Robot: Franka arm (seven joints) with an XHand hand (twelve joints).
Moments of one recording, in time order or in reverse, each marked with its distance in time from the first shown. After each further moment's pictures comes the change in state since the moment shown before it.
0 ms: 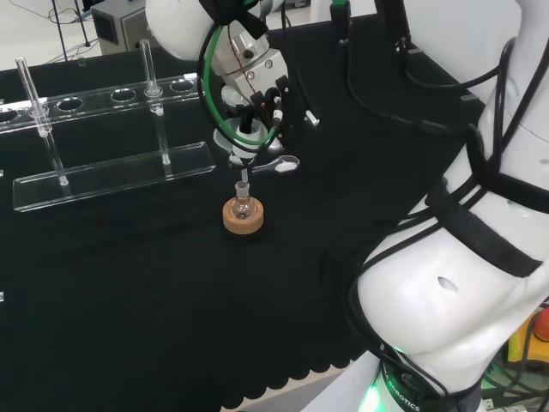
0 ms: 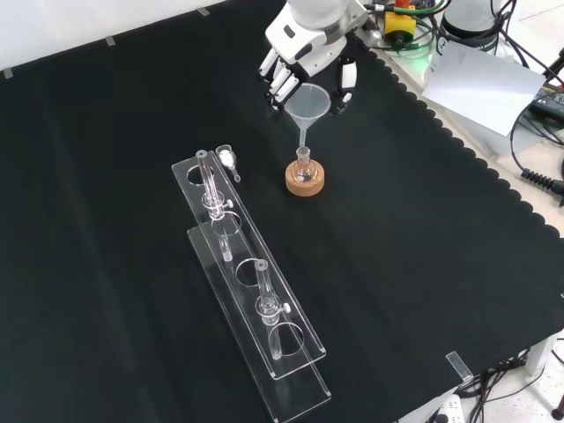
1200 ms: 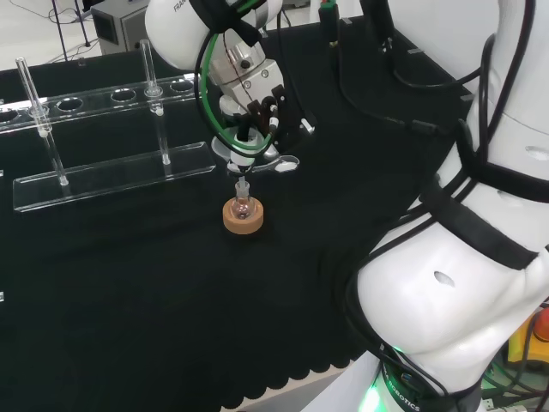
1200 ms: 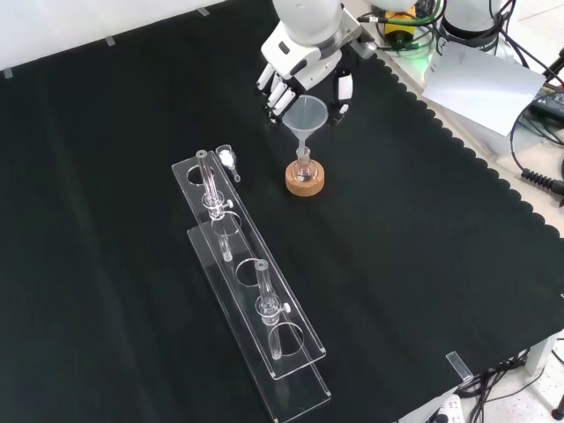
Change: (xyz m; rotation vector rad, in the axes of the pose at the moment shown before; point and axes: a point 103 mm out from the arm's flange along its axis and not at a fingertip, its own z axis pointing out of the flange) arm 0.008 0.016 0.015 0.023 0.005 -0.015
